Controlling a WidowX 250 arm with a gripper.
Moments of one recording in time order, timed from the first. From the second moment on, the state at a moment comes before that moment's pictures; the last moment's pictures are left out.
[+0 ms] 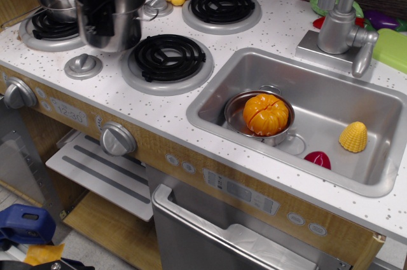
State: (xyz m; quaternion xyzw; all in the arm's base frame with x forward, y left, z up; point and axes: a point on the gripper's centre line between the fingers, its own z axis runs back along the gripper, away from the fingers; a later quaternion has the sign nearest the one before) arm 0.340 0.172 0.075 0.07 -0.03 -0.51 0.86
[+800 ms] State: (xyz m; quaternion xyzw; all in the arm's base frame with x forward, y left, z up) arm 0.375 0.104 0.074 0.02 -0.07 -0.39 0.92
